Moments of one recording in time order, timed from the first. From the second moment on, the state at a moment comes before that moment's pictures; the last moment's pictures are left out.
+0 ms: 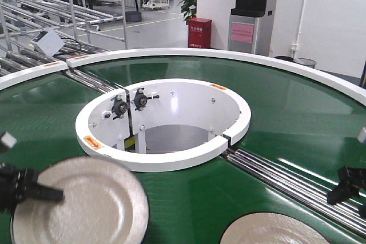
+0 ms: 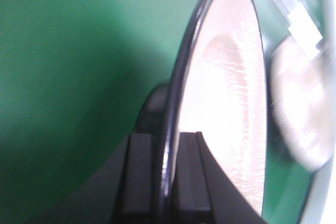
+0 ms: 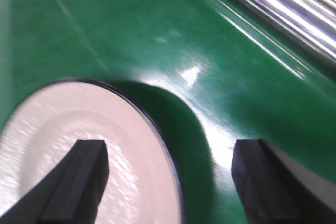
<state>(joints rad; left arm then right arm) 0.26 1.73 -1.19 -1.10 1.09 0.82 -0.33 1.79 -1.37 0.57 1.04 -0.43</state>
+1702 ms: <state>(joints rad) 0.26 1.70 -1.24 -1.16 1.13 0.80 -0.16 1.94 -1.38 1.01 1.13 -0.55</state>
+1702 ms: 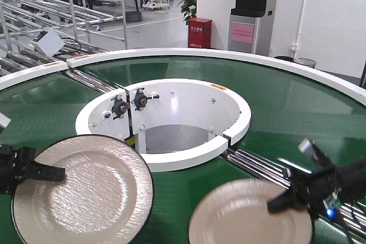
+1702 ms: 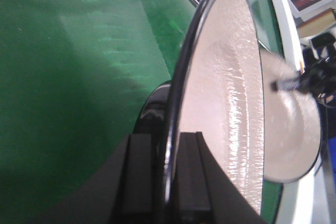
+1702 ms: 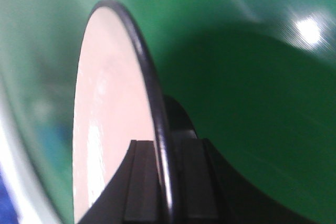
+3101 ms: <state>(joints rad) 0.26 1.53 -1.24 -1.21 1.16 0.69 -0.22 1.69 -1.38 1.19 1.16 -0.52</state>
